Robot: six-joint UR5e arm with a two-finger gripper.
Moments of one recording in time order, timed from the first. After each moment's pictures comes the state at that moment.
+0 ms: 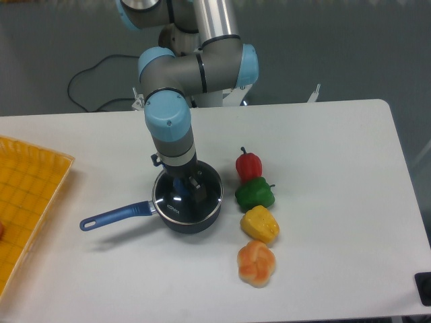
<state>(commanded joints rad) 2.28 -1.85 -1.79 -1.08 1.60 1.15</state>
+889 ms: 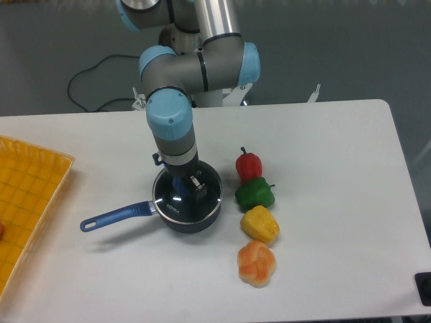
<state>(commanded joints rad) 2.29 -1.83 -1.77 -1.09 1.60 1.15</state>
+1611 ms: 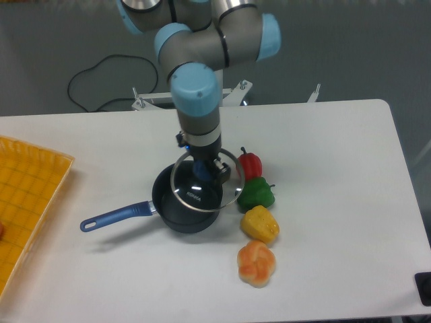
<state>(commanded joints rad) 2.45 -1.74 -1.74 -1.21 1.60 1.28</state>
